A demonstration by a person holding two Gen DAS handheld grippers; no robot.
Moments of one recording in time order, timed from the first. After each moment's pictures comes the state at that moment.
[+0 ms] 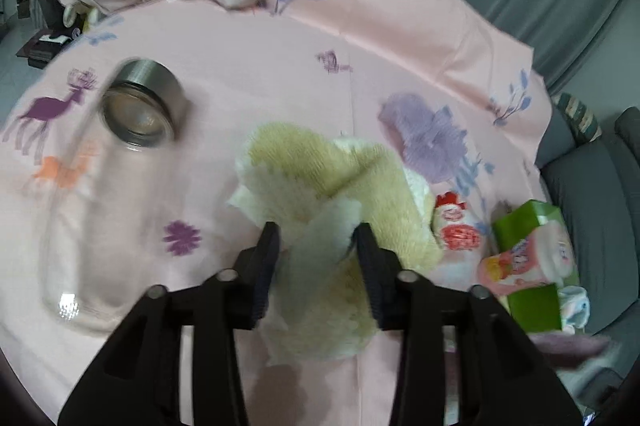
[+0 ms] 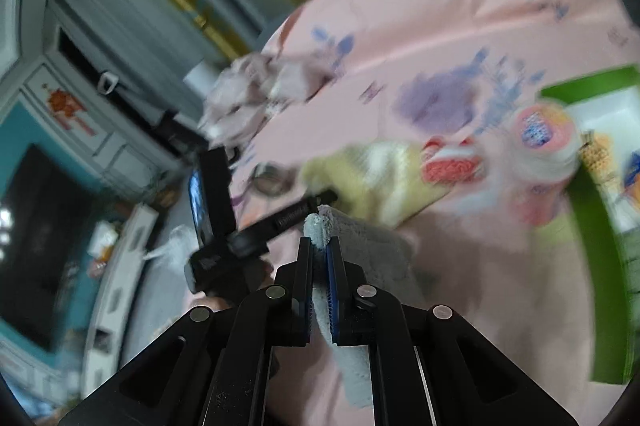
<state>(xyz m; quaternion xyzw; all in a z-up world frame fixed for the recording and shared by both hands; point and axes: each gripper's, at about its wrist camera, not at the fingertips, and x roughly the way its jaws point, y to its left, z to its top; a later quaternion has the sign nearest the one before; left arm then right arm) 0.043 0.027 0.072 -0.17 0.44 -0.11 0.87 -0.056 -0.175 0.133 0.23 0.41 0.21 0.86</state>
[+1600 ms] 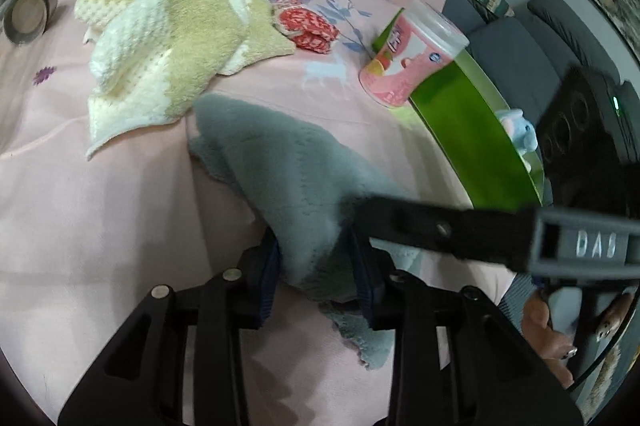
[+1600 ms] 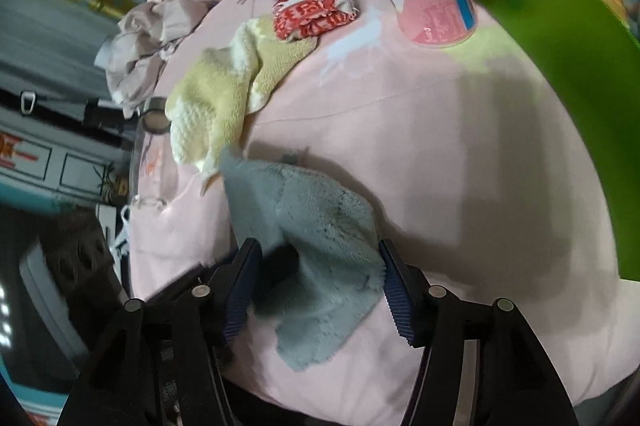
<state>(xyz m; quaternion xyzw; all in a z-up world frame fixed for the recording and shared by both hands) -0.068 -0.058 0.023 -0.09 0.50 -0.31 0.80 -0.068 -0.208 0.024 0.29 0.54 0.10 0.78</state>
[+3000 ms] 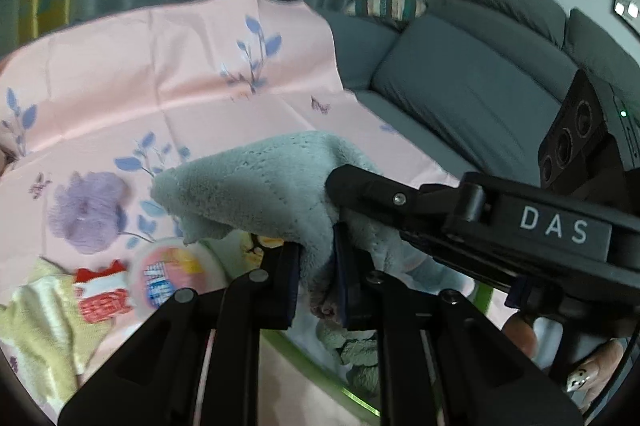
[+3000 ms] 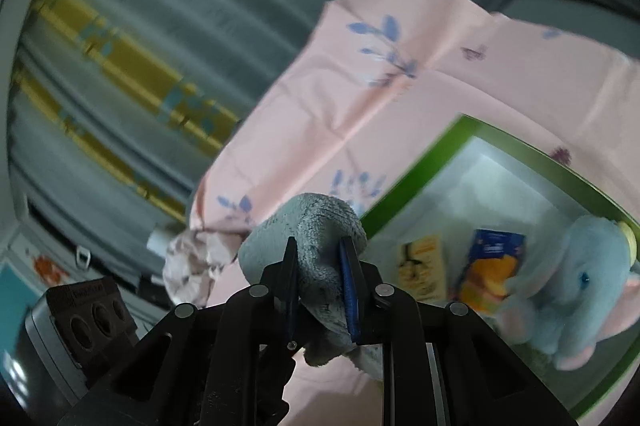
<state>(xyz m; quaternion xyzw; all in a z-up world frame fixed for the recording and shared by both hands) -0.007 -0.269 0.141 0.02 0.36 -0.41 0.84 -0.060 -0.393 0.131 0.41 0.26 0.03 0.87</state>
